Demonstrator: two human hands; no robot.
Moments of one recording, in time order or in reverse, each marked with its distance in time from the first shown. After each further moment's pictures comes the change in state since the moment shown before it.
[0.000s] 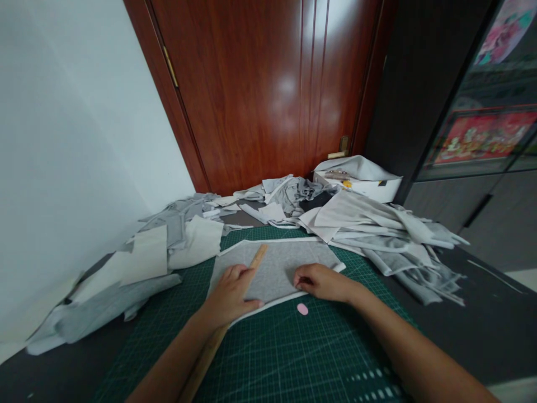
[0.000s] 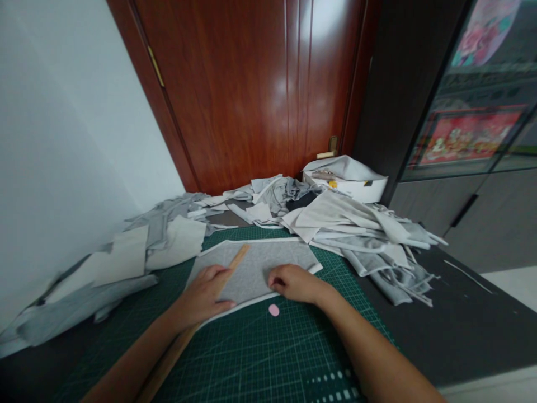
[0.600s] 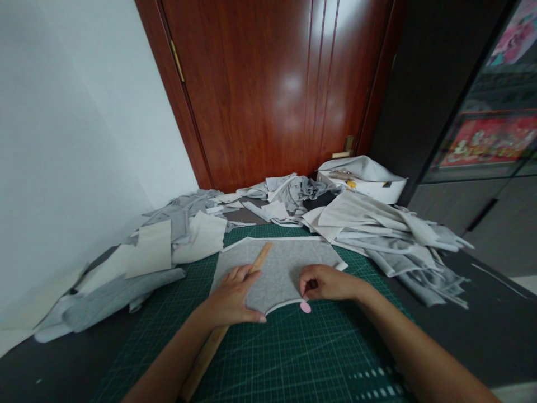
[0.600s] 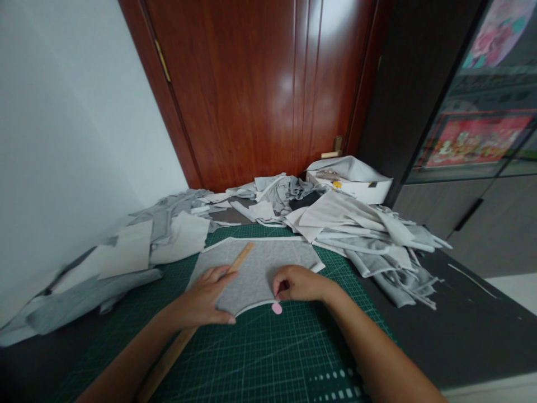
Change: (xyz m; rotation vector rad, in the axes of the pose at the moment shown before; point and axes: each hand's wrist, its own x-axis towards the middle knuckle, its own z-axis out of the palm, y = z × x) left_hand -0.007 0.005 -0.010 -0.012 -0.188 0.007; right_hand -0.002 0.001 -0.007 0.118 -0.157 -0.021
